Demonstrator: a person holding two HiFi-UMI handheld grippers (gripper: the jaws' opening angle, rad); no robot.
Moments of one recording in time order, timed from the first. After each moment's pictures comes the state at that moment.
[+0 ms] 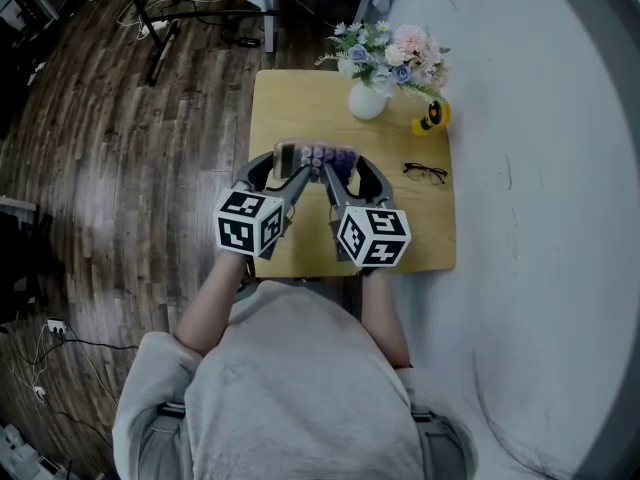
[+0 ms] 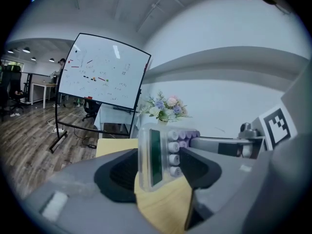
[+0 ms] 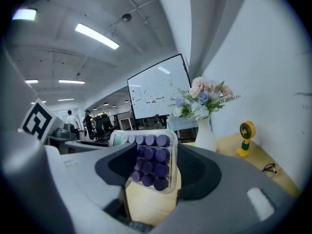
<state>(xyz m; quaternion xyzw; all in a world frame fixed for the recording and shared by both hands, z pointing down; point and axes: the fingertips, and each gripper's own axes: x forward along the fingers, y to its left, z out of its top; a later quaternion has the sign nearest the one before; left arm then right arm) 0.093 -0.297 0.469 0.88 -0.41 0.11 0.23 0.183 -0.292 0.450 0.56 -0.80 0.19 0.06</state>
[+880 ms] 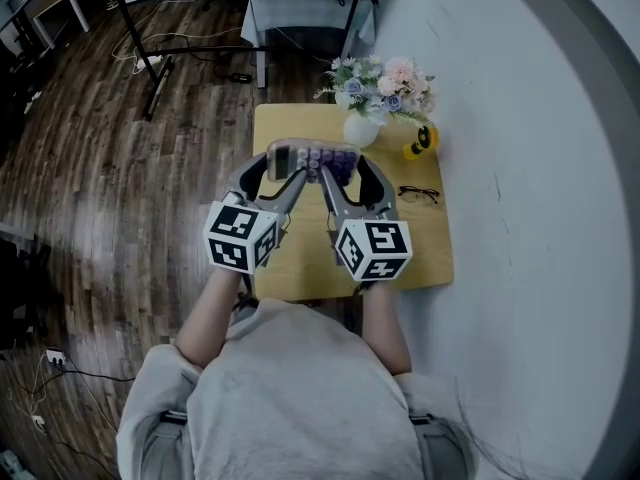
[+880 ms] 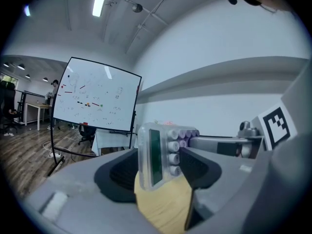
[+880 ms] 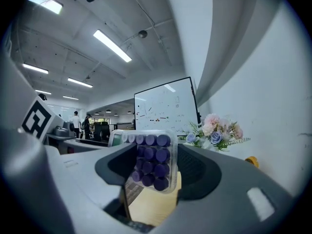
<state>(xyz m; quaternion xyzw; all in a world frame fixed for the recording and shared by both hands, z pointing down) 0.067 -0.310 0.376 0.90 -0.41 0.05 0.12 0.156 -0.300 0.354 0.58 -0.81 0.07 0.01</state>
